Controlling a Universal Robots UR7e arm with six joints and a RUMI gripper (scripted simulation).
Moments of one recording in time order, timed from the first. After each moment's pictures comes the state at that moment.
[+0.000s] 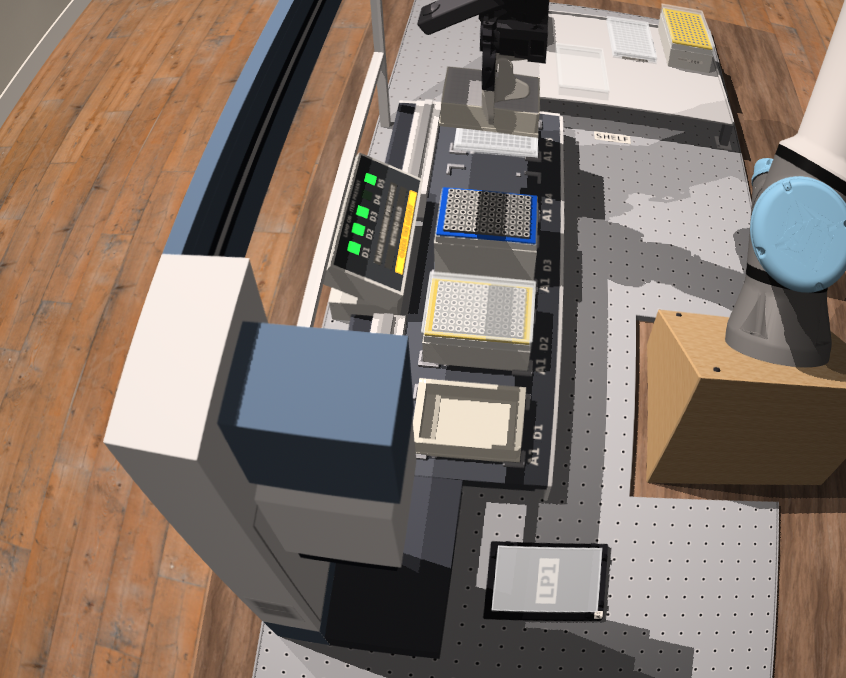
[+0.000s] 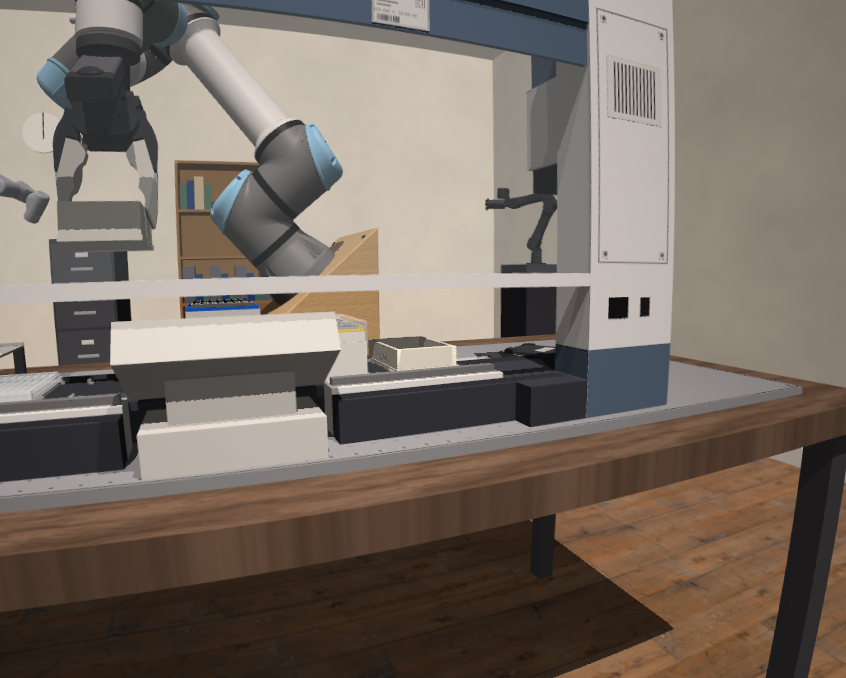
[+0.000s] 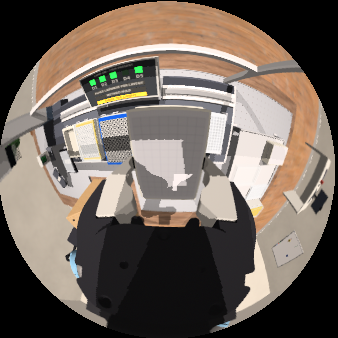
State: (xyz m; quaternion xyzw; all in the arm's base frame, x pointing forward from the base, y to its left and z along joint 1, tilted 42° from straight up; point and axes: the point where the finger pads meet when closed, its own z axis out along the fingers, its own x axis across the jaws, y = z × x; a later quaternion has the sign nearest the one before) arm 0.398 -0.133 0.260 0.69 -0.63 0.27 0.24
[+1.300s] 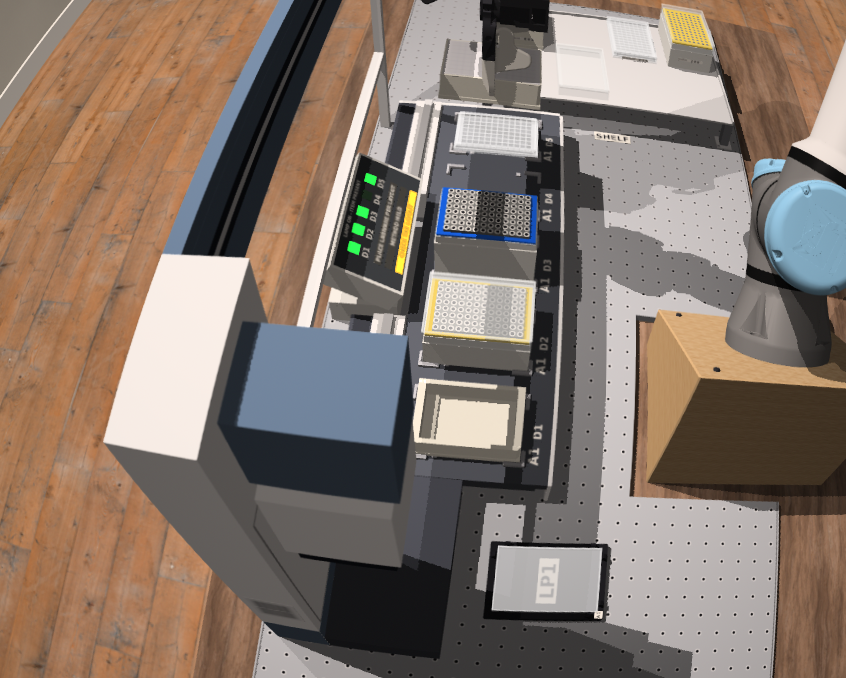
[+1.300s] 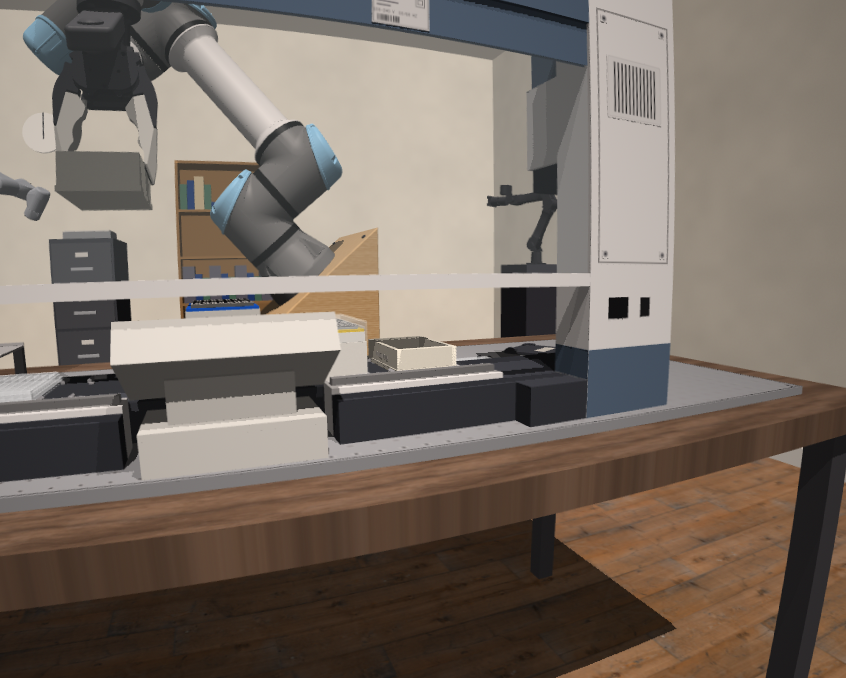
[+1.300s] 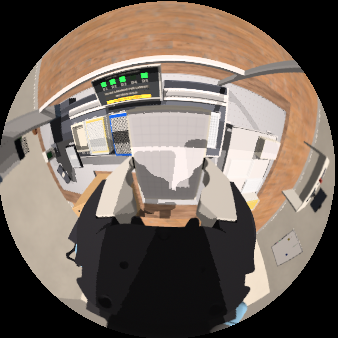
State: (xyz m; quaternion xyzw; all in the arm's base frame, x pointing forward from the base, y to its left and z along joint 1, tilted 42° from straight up) arm 0.394 -0.099 0.299 0.69 -0.63 0.26 0.24
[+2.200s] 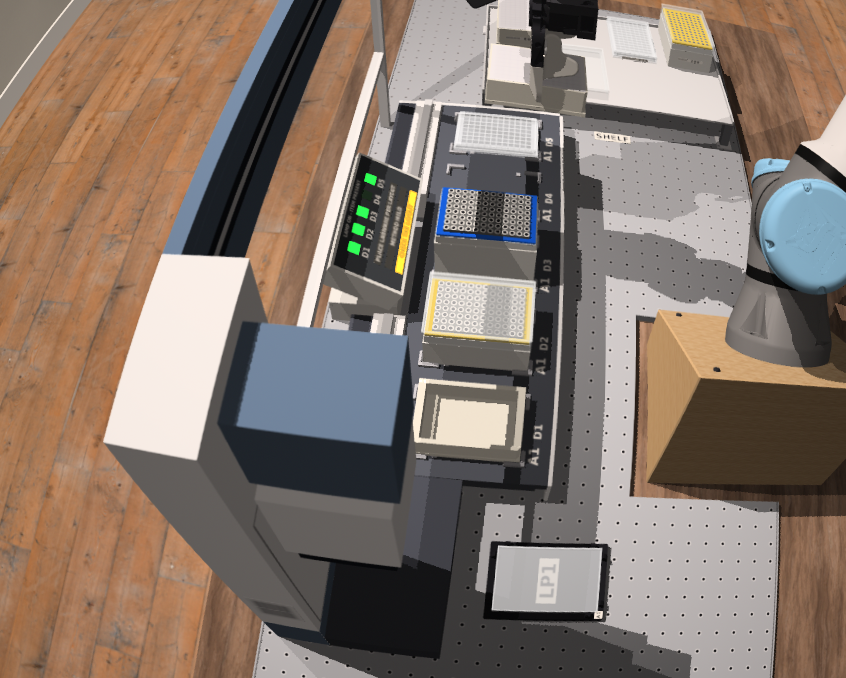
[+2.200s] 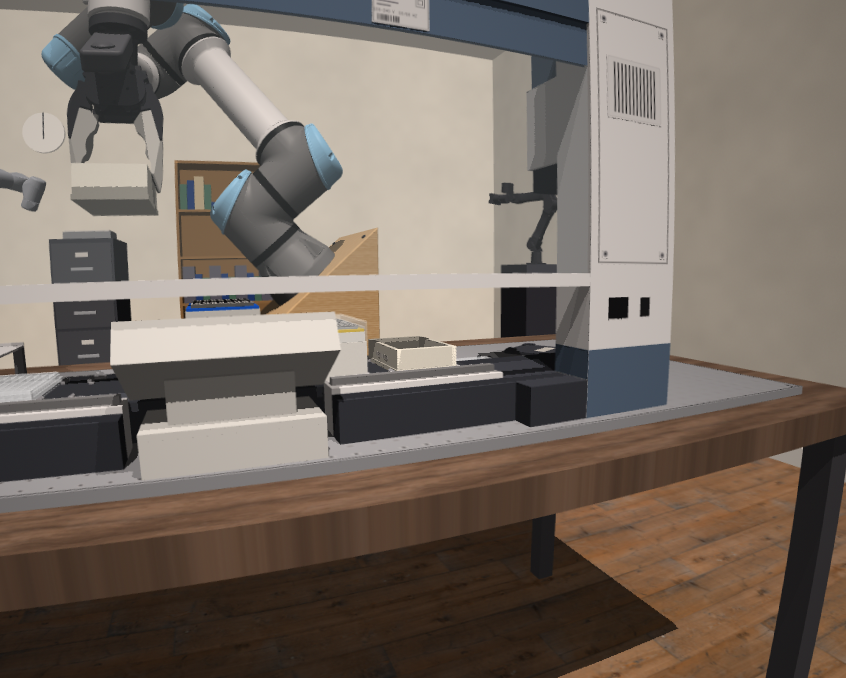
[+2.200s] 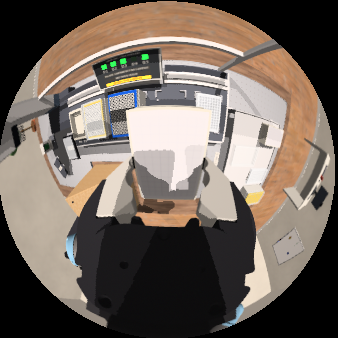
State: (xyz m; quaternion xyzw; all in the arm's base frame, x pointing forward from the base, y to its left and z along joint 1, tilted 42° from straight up) arm 0.337 -0.103 0.296 0.69 -0.63 0.26 0.24
